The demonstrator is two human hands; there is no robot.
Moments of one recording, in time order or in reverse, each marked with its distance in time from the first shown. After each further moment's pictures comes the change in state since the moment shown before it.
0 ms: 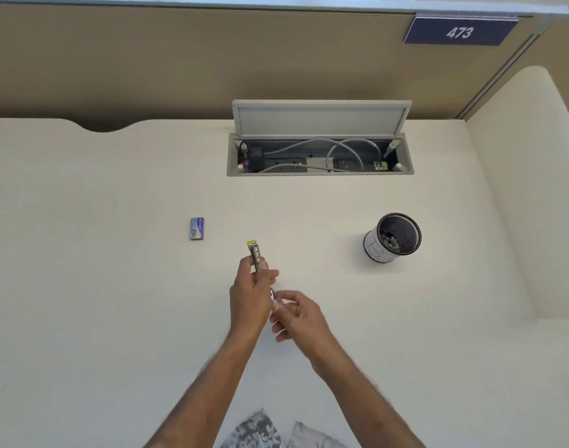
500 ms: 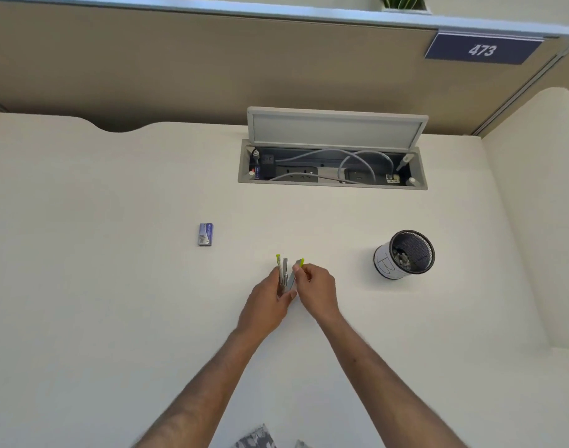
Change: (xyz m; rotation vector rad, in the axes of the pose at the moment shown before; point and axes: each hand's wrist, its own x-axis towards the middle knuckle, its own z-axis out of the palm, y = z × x) left_hand 0.037 -0.034 0.008 0.414 -0.331 0.192; right_hand 0.095 -0.021 -0.015 -0.483 0.333 -0.182
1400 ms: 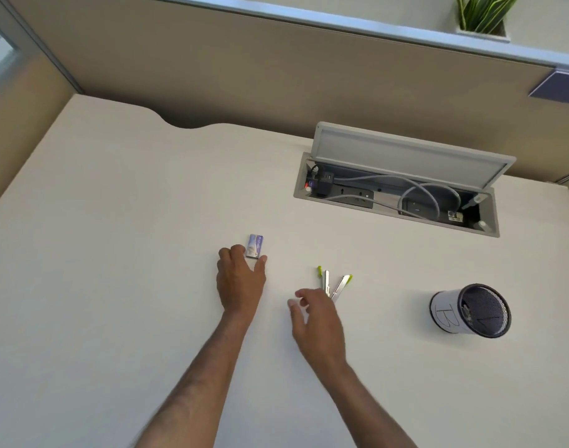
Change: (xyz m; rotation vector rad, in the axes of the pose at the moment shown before) left_hand 0.061 -0.061 -0.099 0.216 0.695 -0.272; right_hand -0.020 -0.016 0.075 -0.277 0.051 -0.472
